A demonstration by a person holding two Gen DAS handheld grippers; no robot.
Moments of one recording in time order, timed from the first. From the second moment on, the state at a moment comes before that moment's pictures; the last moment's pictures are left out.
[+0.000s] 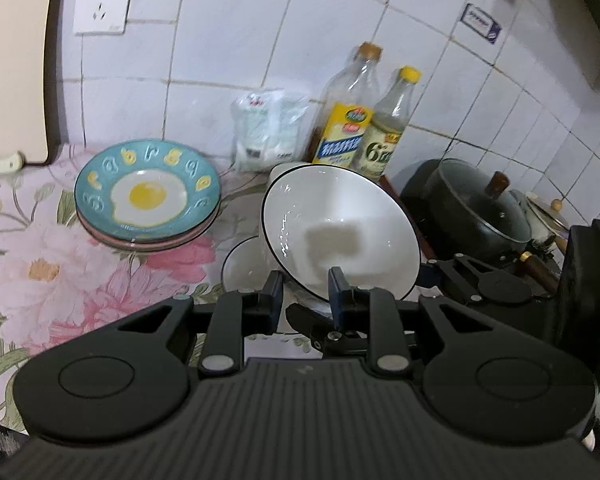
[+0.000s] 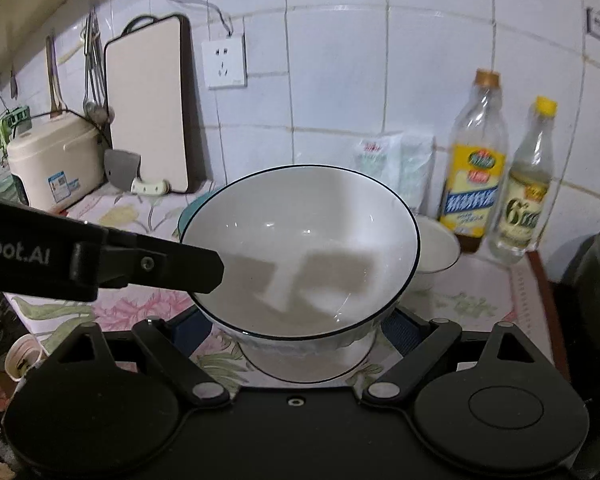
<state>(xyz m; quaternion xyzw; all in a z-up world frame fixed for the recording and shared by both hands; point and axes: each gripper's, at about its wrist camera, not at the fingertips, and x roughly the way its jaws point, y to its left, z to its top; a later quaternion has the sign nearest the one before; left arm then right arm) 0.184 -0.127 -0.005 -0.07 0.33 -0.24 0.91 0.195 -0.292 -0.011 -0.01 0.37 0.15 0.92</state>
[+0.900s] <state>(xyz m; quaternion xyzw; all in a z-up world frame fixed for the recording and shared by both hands) 0.241 -0.120 -0.062 -0.11 0.40 -0.24 0.88 0.234 -0.288 -0.058 -0.06 0.46 0.19 0.87</state>
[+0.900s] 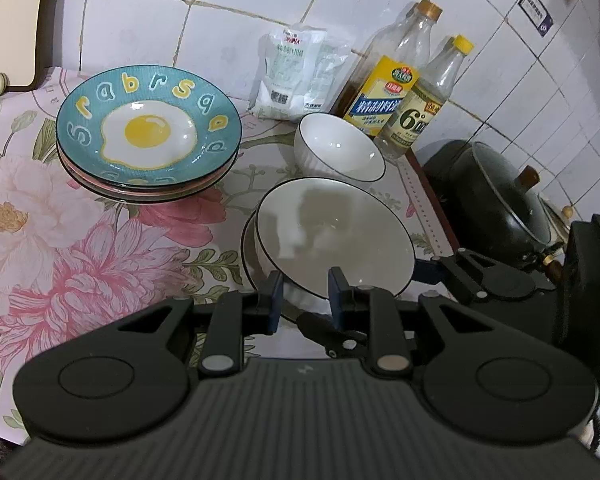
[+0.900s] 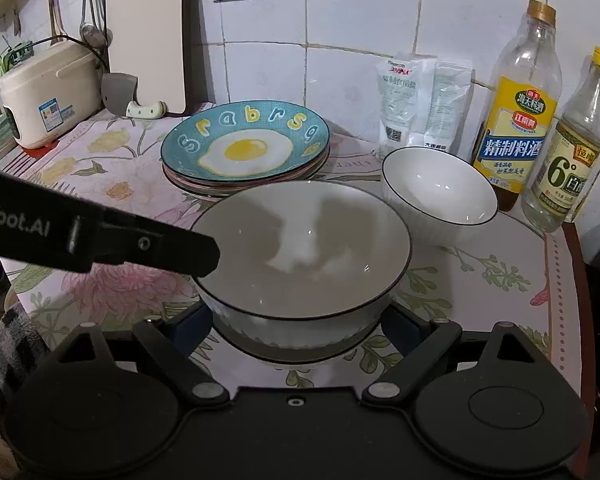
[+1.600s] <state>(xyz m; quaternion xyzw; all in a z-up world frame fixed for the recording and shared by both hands) 0.224 -0.122 -0.045 -0.07 0.38 -0.24 0.89 0.208 -0.324 -0.023 -0.06 0.39 0.21 0.90</state>
